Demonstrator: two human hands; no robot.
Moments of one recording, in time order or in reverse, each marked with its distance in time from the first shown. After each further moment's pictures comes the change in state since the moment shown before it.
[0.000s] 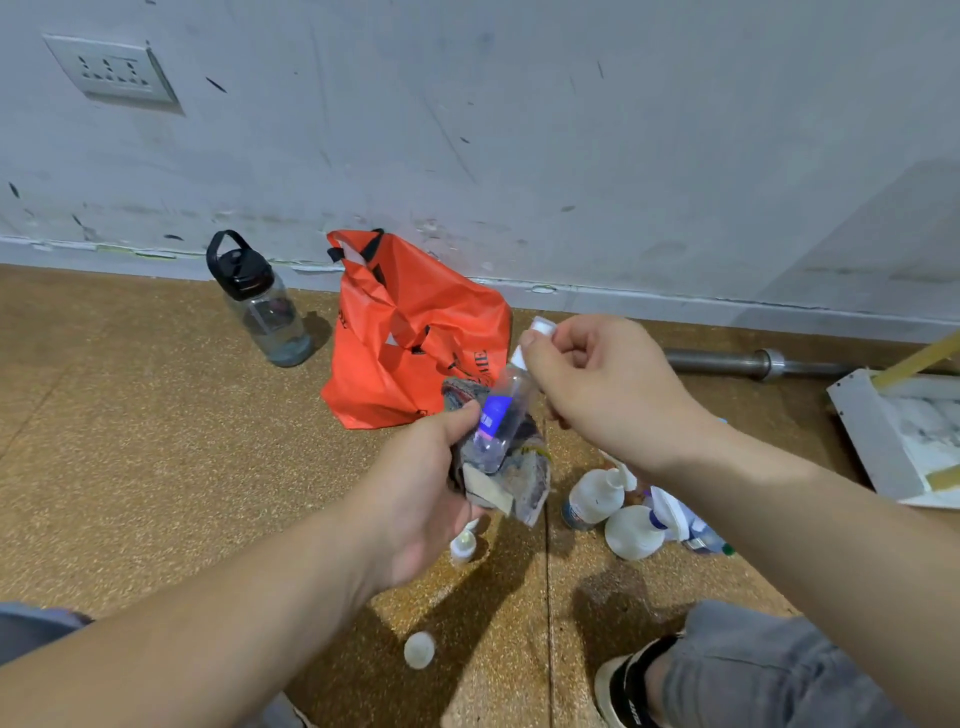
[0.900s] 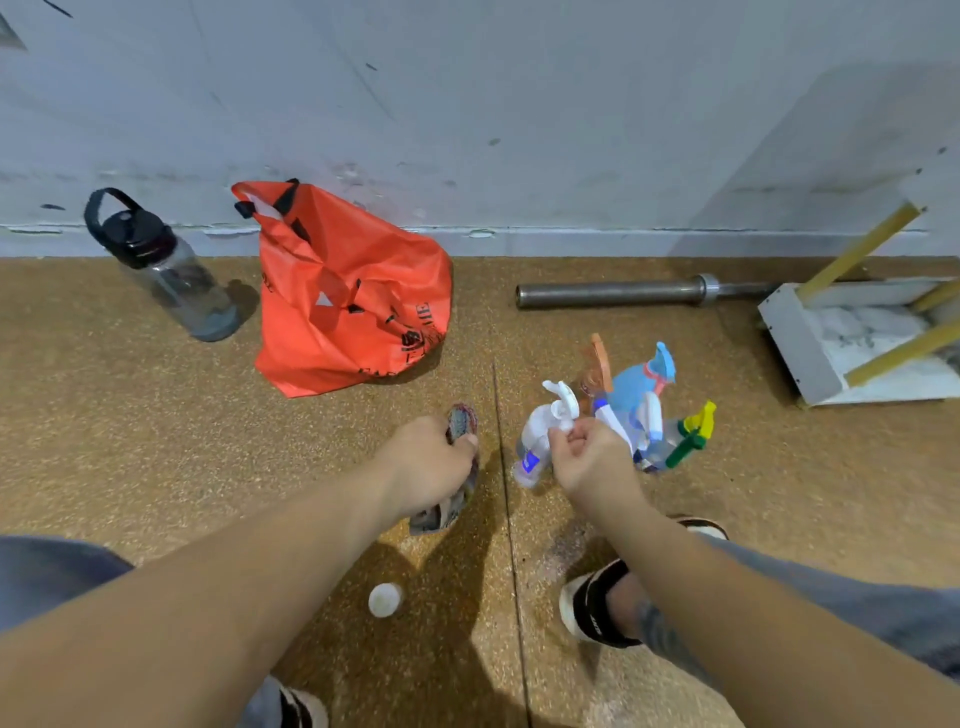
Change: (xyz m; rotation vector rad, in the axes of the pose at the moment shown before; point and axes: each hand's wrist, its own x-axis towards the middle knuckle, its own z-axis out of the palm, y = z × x) left_hand 0.060 -0.069 -0.010 1.215 0.017 0.042; right_hand -0.066 0.215 0.027 -0.180 0.262 0.445
